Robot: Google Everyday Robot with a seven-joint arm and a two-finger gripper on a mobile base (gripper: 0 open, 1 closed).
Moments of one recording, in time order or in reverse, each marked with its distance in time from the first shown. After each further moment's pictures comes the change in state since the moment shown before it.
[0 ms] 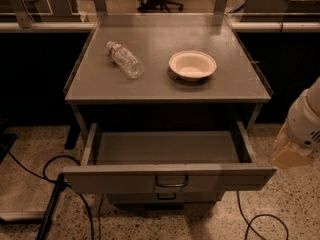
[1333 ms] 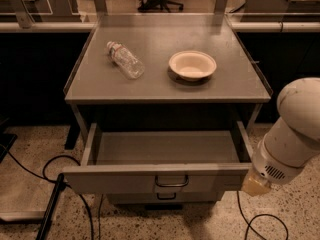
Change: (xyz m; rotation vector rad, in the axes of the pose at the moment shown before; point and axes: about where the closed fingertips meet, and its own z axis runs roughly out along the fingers) arm -0.001 0.014 0.117 -0.092 0.008 0.136
